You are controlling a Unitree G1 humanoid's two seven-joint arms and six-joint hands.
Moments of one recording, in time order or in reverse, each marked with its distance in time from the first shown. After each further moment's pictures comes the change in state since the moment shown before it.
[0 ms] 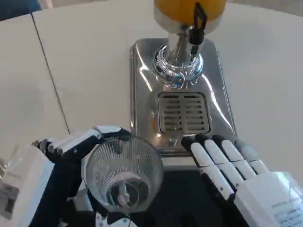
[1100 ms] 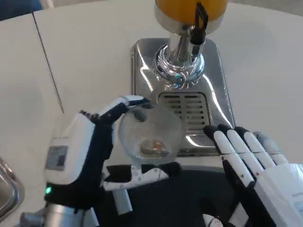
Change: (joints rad) left arm -0.332 -0.138 -0.164 0.225 0.162 0.189 0.046; right arm -0.029 0.047 -0.053 -0.002 0.038 0.051 0.020
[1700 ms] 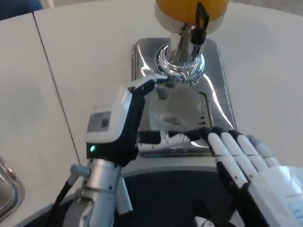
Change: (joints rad) left arm -0.378 -0.020 -0.148 0.401 0.082 0.156 0.153; right arm 0.013 0.050 0.036 -0.001 0.005 -0.022 0.047
